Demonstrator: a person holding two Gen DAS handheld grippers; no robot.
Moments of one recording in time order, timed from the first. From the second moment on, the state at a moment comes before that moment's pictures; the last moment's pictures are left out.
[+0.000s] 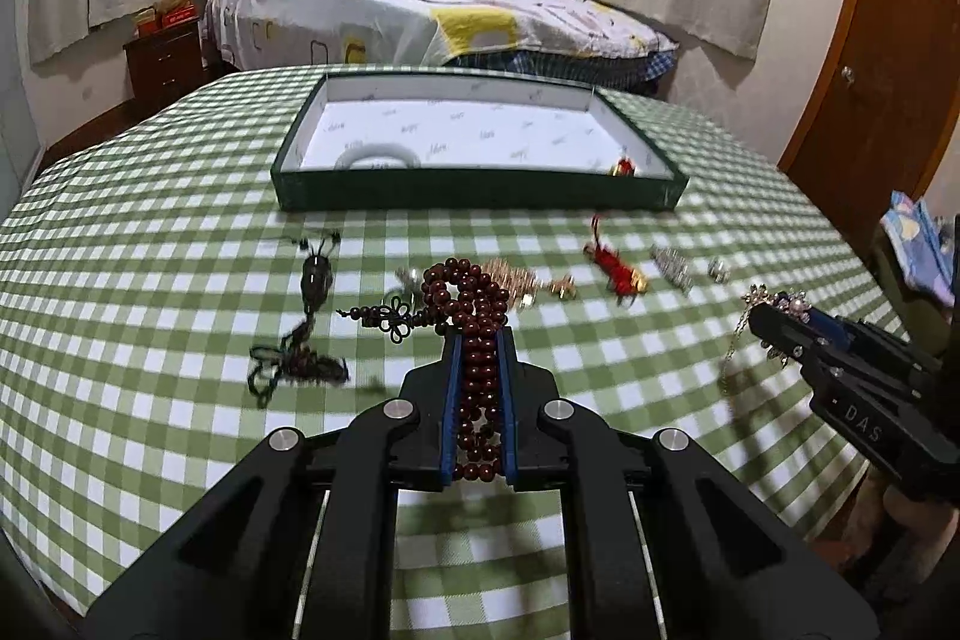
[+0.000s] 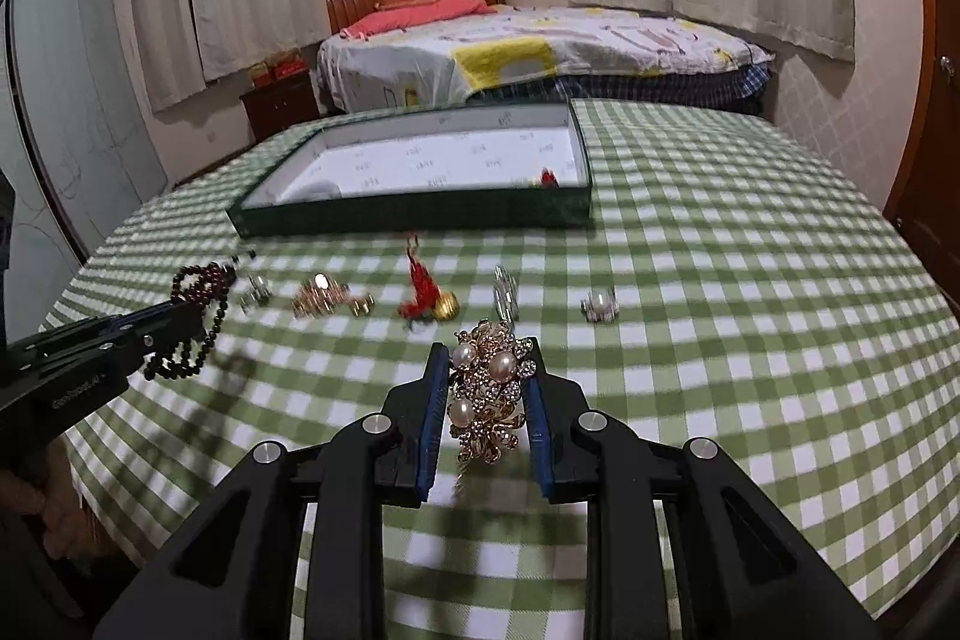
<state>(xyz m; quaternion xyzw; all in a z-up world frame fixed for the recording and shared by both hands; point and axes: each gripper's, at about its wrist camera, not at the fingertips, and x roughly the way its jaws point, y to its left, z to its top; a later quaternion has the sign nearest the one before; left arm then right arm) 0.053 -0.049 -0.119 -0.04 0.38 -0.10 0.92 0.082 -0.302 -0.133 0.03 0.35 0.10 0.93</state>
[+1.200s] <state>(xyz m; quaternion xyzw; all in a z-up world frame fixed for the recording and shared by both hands) 0.242 -0.072 -0.120 -0.05 0.36 -0.10 0.93 0.254 -0.265 -0.116 0.03 0.32 0.13 0.94</state>
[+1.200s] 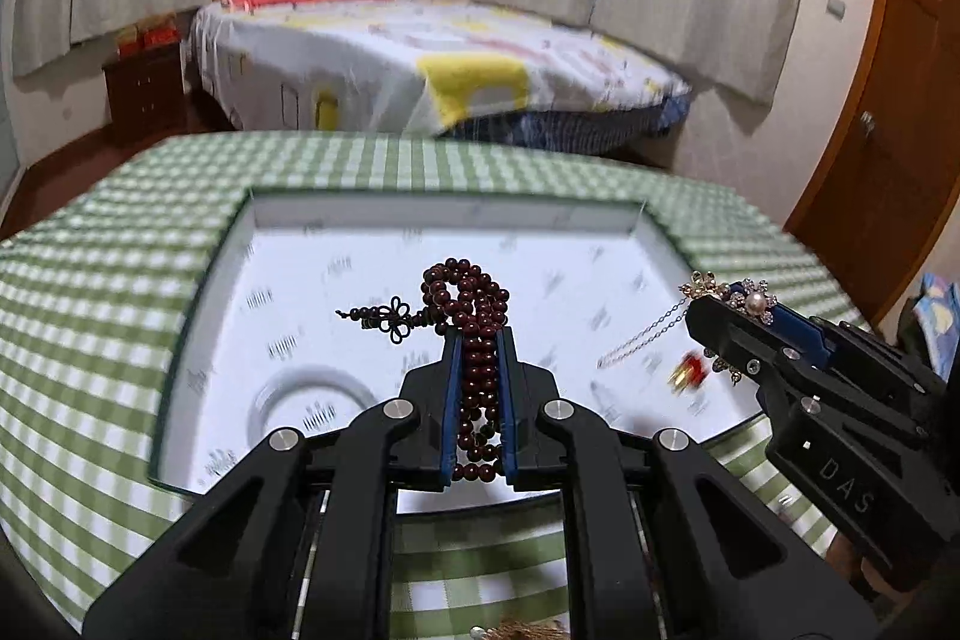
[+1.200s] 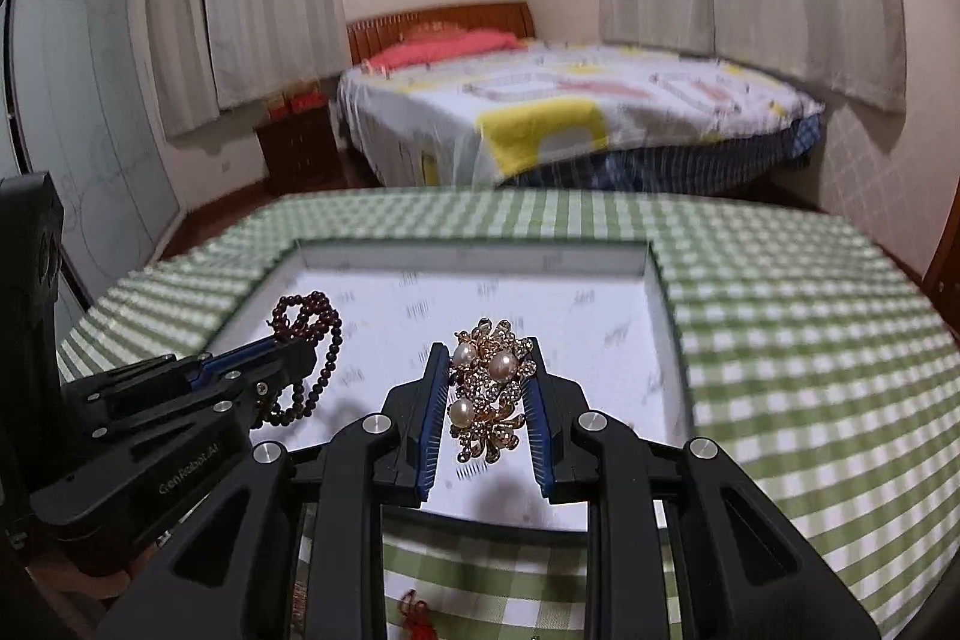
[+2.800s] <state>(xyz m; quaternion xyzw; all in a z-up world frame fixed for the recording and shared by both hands) 0.192 -0.035 -0.089 -0.04 0.34 -0.06 0.94 0.220 -0.270 -0.101 0.02 0.35 0.12 0.93</state>
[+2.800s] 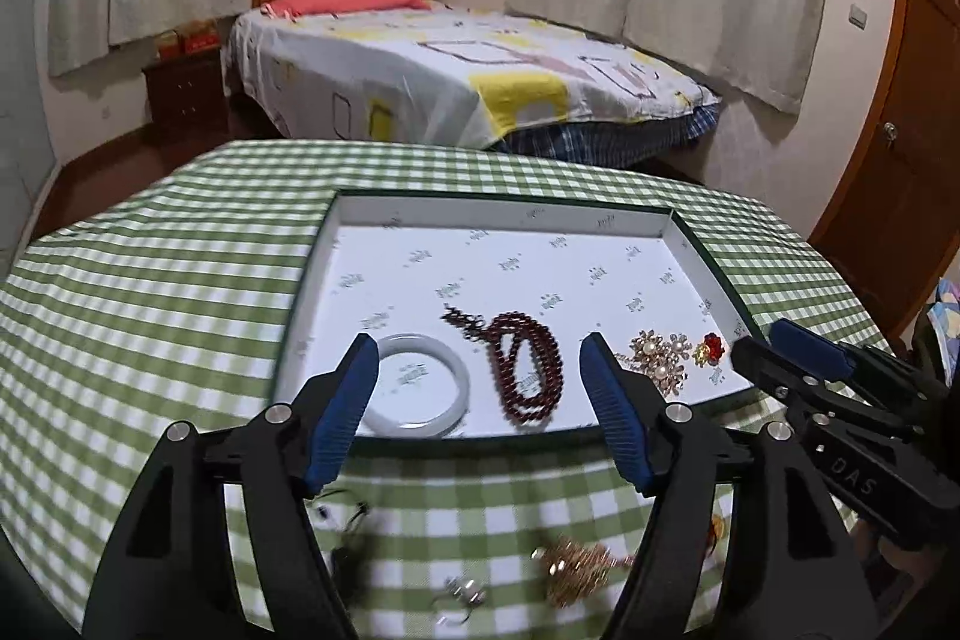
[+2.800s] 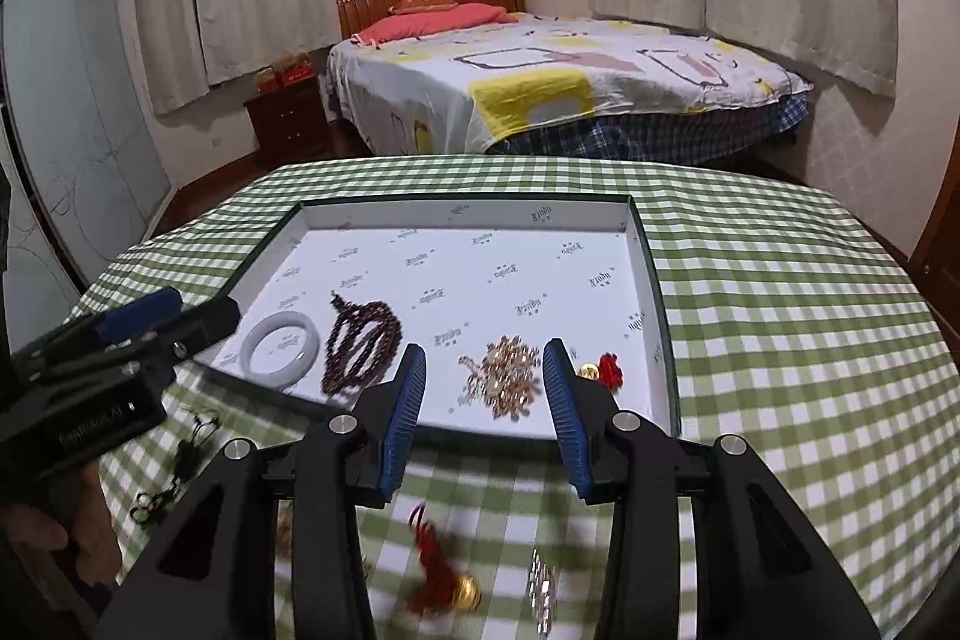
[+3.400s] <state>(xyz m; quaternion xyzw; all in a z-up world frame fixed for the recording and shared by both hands) 0.116 0.019 -0.082 -0.06 0.33 0.00 0.94 0.152 -0.283 -0.098 0.02 0.35 0.11 0.93</state>
